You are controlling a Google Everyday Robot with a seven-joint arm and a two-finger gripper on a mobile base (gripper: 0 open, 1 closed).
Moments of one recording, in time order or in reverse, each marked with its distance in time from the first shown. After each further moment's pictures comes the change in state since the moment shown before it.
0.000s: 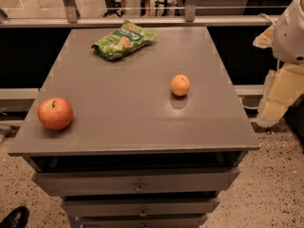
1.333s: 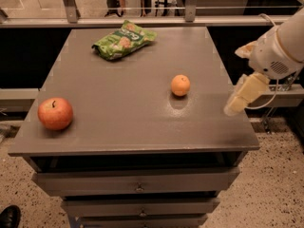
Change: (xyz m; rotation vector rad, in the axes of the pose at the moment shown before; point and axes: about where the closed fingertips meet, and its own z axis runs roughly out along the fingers) arm -0.009 -0.060 0.086 0.019 -0.268 0.118
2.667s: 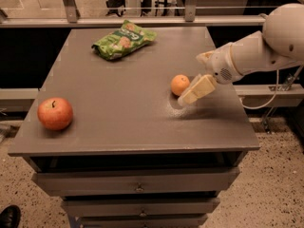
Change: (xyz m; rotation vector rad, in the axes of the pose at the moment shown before) arm -0.069 -0.023 0.103 -0.067 -0.320 0.104
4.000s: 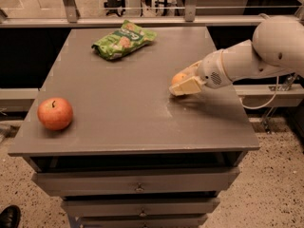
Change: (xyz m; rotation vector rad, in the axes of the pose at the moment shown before) arm -0.004 0.007 0.024 -0.025 -0.062 0.085
